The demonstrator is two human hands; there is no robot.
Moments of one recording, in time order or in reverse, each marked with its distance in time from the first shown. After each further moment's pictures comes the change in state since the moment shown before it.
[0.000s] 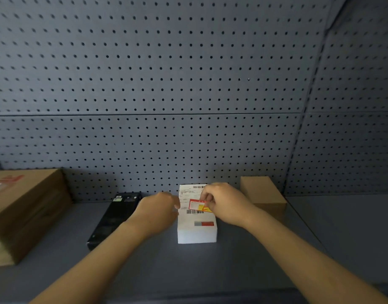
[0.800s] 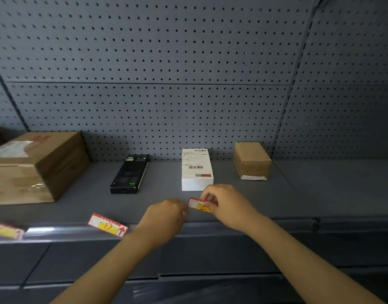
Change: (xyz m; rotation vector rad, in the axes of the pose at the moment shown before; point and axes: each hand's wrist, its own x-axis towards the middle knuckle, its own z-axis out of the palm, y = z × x) left_hand -0.137 0.034 0.041 -0.062 -0.041 0.048; right_hand -0.130 -0.052 0.032 0.149 0.012 0.057
